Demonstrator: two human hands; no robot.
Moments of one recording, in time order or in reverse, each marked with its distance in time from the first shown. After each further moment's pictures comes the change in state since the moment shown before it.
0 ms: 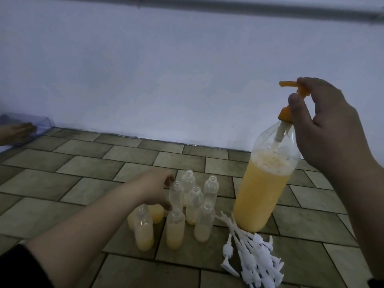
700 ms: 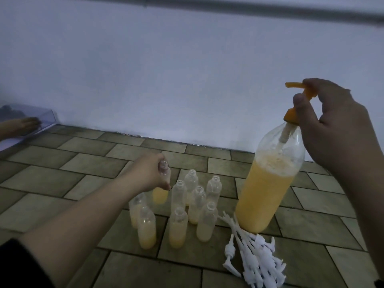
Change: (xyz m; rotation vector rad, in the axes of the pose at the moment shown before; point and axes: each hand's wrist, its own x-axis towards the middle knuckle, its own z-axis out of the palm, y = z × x) left_hand -0.001 -0.007 -0.019 -0.190 0.250 -0.107; right_hand 0.002 -0.006 -0.004 -0.030 -0.004 0.012
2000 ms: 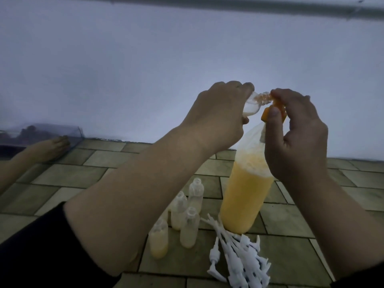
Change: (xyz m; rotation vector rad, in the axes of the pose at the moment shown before) left_hand -0.011 0.190 -0.036 0.137 0.504 0.730; right_hand -0.015 0.018 0.031 0.142 0.249 -0.088
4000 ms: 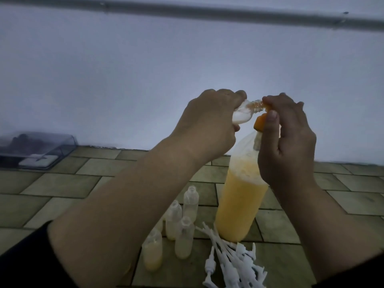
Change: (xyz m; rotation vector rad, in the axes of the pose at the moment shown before) left_hand -0.001 0.002 -0.006 -0.032 -0.020 -0.032; right_hand 0.003 0.006 0.008 0.062 0.066 0.016
